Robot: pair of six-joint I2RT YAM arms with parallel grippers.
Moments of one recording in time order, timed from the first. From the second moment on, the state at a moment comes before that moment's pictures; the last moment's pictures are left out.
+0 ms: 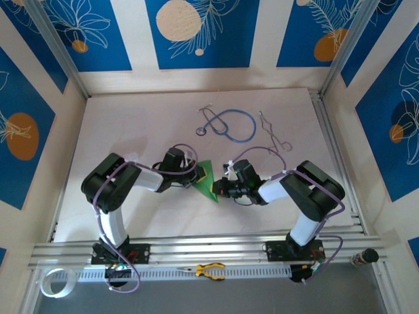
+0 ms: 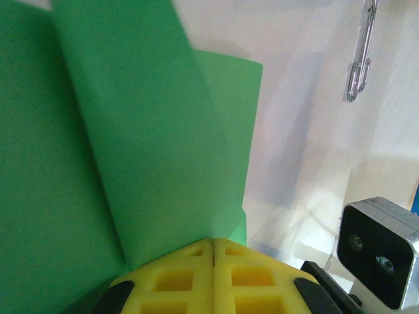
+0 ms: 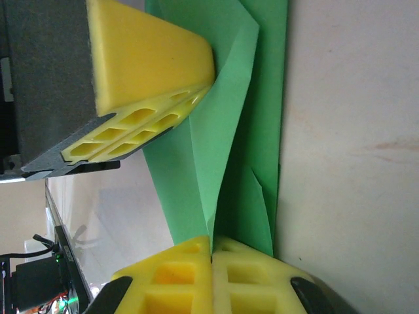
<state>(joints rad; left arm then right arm) -0.59 1.85 0.70 0.48 0.51 -1.13 0.66 1.70 0.48 0.51 -0.50 0.87</state>
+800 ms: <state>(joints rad) -0.59 1.86 0.72 0.42 0.52 -1.09 0.66 1.63 0.50 0.33 -0.53 0.87</state>
